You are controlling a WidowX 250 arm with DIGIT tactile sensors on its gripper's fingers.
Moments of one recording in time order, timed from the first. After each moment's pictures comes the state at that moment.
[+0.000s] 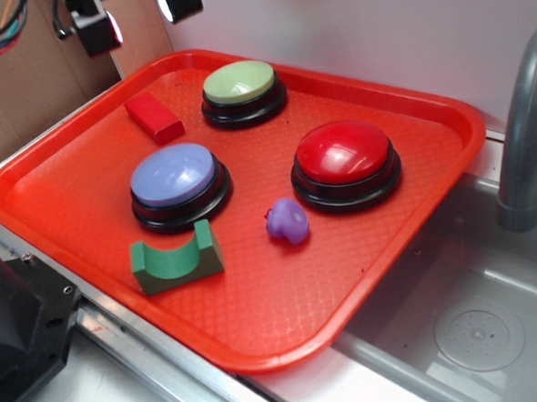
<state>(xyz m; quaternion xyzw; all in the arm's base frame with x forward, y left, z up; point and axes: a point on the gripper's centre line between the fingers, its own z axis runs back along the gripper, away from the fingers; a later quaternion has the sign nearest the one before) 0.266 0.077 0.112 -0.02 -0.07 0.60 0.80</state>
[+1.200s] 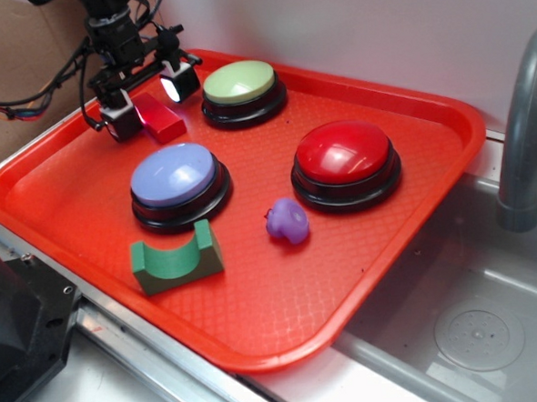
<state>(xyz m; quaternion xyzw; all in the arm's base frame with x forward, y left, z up) 0.273 0.127 0.016 -0.06 -0.01 0.69 0.72</state>
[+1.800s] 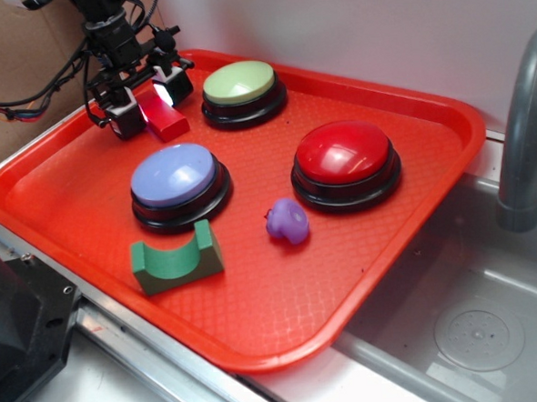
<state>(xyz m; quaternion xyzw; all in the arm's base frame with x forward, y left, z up) 0.275 0.130 0.016 -0.06 -0.02 0.69 0.73</state>
